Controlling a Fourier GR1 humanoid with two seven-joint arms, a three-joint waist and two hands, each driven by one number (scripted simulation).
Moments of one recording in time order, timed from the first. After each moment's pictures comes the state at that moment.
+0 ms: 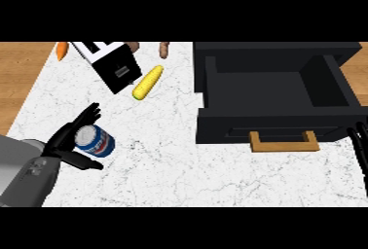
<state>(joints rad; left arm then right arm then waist) -0.52 0.36 0.18 -0.33 -0.21 -0.45 -0.74 0.23 -0.03 -0.22 -2.11 -0.05 0.19 0.09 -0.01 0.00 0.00</state>
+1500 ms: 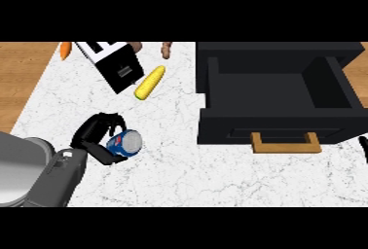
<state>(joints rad) -0.52 0.23 0.15 -0.49 -0.12 -0.50 -0.64 0.28 -0.02 -0.26 -2.15 -0.11 0.22 0.08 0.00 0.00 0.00</state>
